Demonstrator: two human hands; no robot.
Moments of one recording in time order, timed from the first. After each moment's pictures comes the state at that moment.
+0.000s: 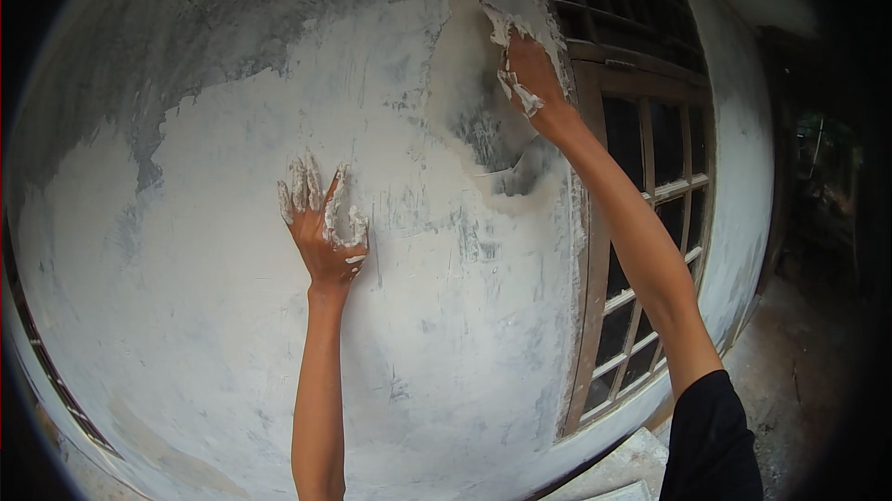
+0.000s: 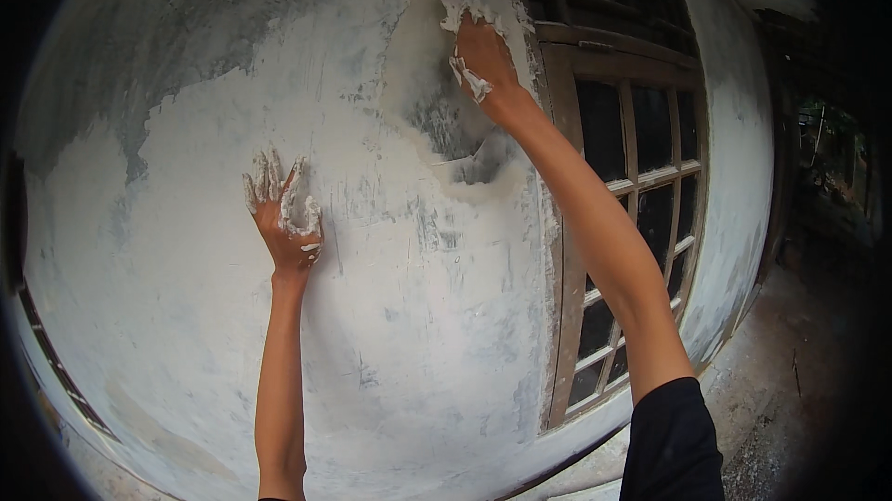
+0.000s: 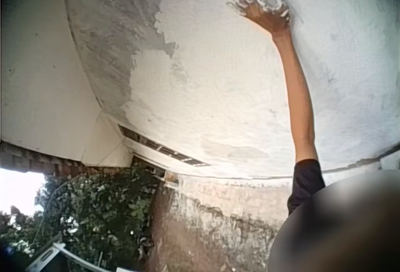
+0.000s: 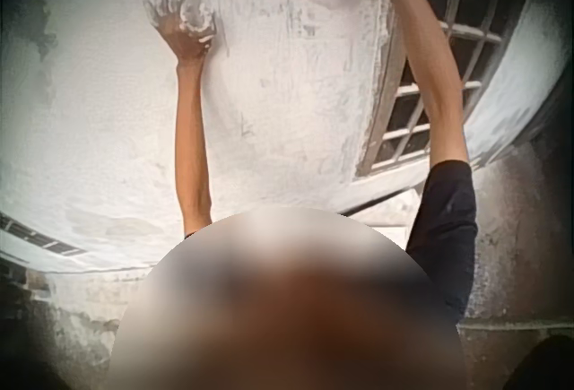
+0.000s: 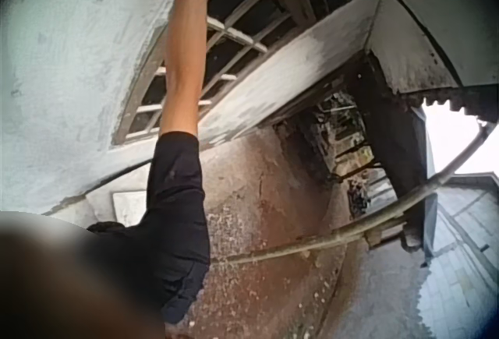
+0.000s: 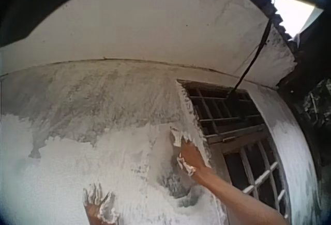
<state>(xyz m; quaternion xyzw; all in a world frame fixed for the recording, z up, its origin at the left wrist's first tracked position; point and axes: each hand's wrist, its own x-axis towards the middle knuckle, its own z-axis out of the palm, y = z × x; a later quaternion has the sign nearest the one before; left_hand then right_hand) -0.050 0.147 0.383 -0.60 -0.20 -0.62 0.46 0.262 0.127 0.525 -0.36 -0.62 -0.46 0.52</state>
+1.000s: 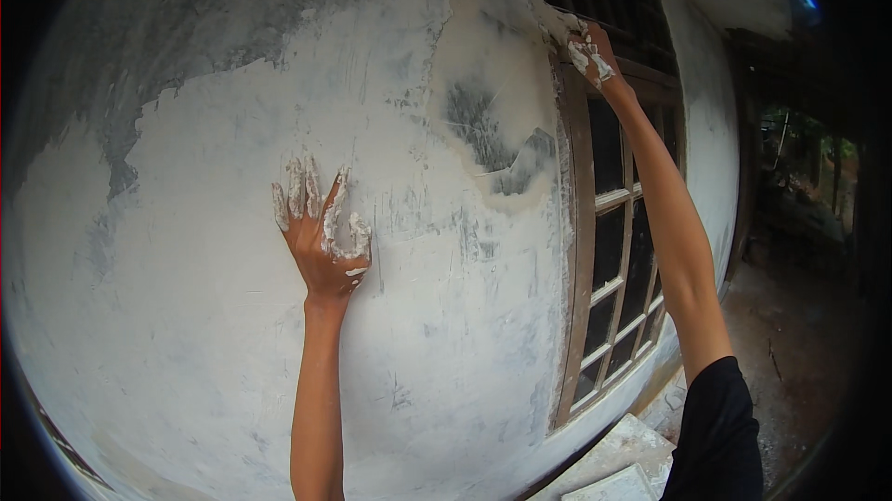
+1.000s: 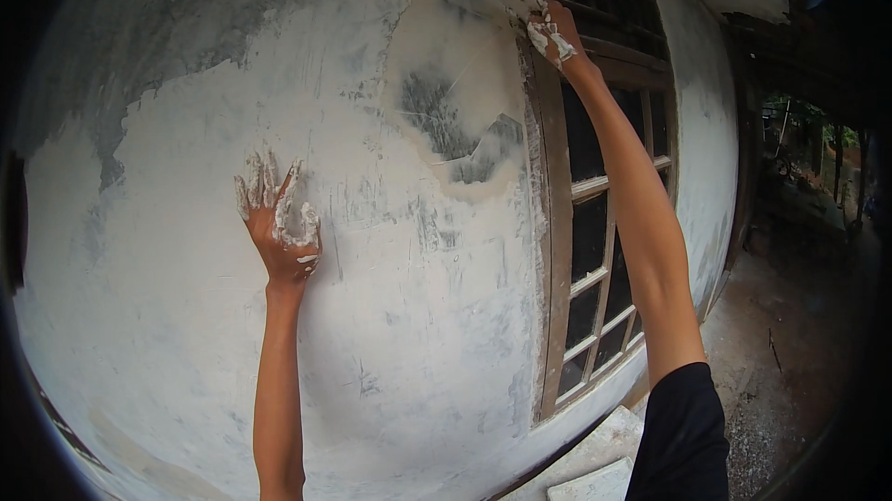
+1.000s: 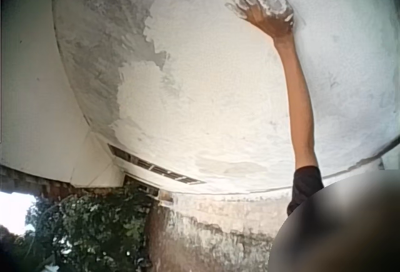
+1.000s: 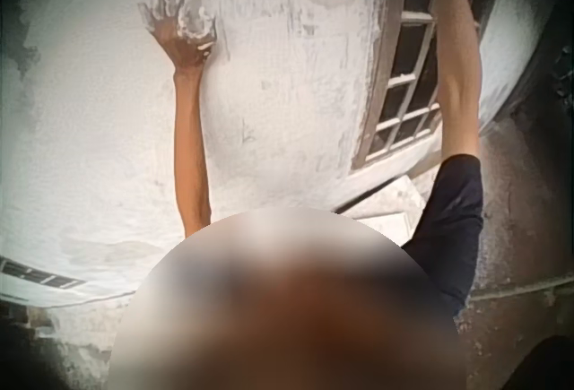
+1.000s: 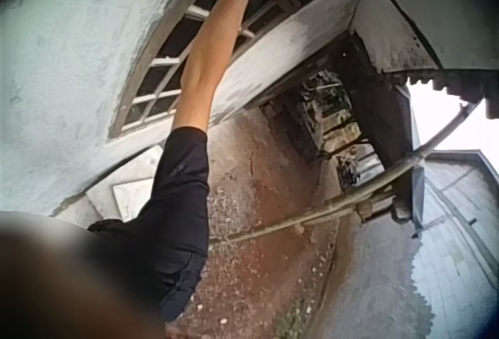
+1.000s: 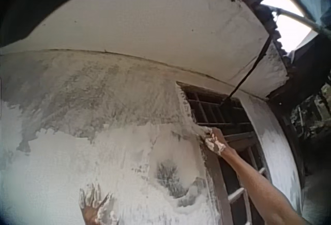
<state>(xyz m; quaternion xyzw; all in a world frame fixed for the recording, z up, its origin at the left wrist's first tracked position) -0.059 0.152 0.380 -0.63 -0.18 -0.64 0.41 0.370 0.119 0.569 -0.34 -0.60 -0.43 0.59</state>
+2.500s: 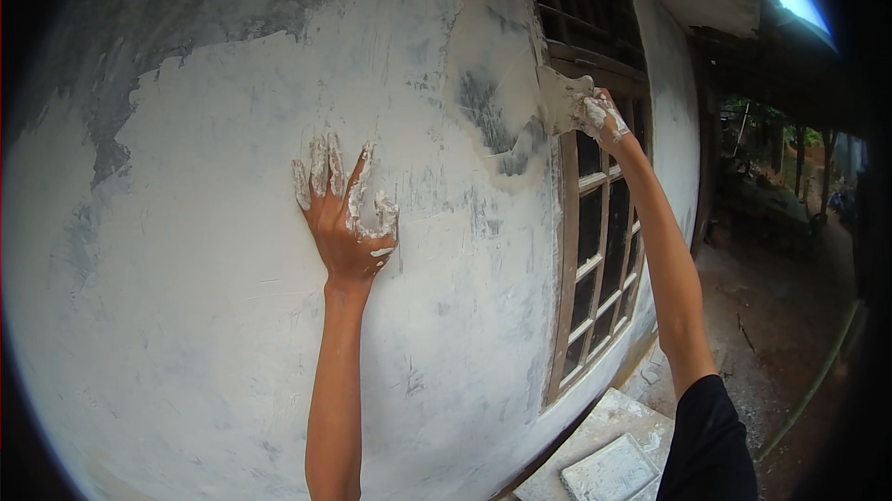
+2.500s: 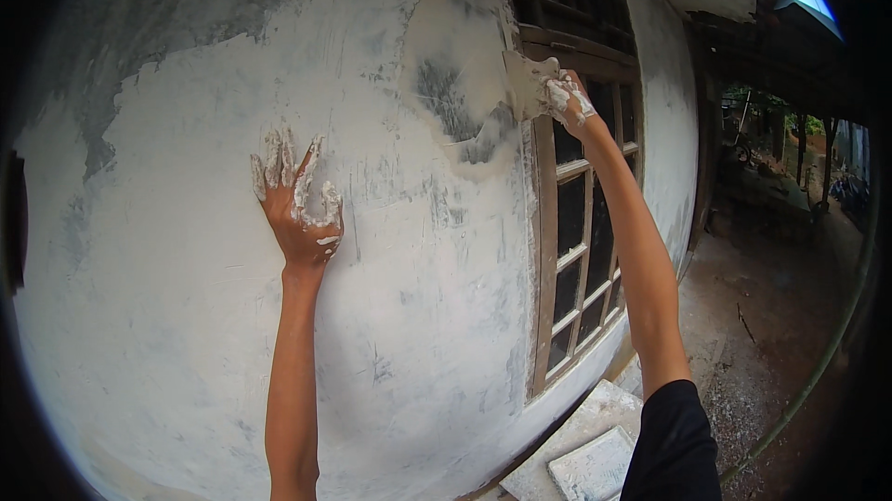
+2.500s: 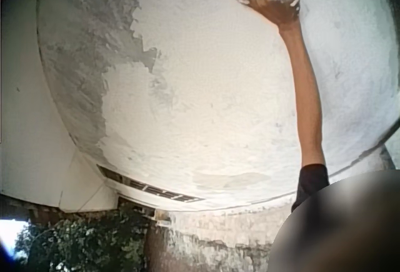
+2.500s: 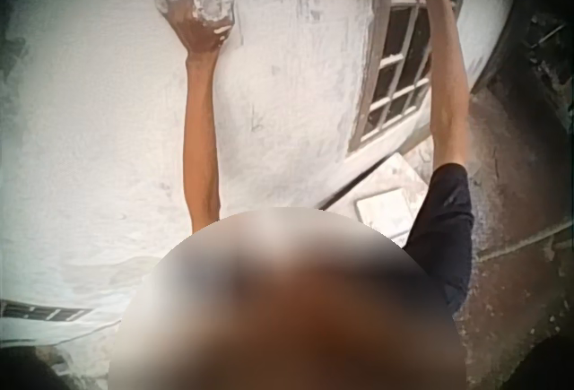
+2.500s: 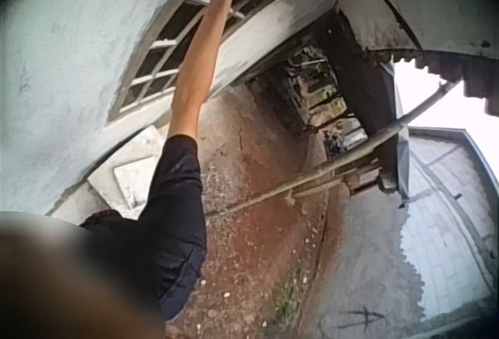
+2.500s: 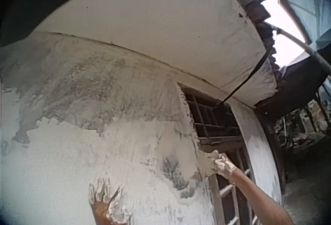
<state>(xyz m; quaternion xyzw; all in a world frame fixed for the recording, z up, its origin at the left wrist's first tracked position) -0.069 0.156 0.375 -0.65 -0.12 -0.68 0.32 0.355 0.102 0.452 -0.35 -0.58 0.03 0.74</state>
